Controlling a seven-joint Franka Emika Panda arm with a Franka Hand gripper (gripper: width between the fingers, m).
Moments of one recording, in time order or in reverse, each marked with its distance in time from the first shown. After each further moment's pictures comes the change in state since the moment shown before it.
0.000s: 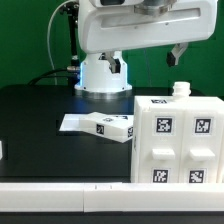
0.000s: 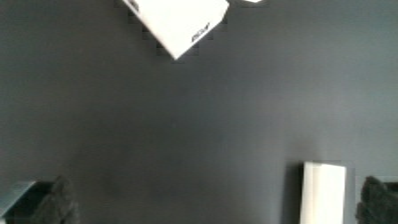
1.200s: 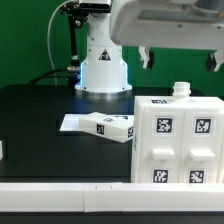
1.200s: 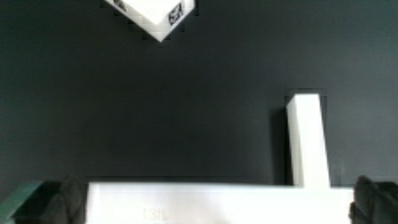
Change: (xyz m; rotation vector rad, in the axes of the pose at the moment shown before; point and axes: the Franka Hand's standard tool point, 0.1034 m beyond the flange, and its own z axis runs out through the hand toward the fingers) arm 0.055 -0.022 -0.051 -0.032 -0.143 0.119
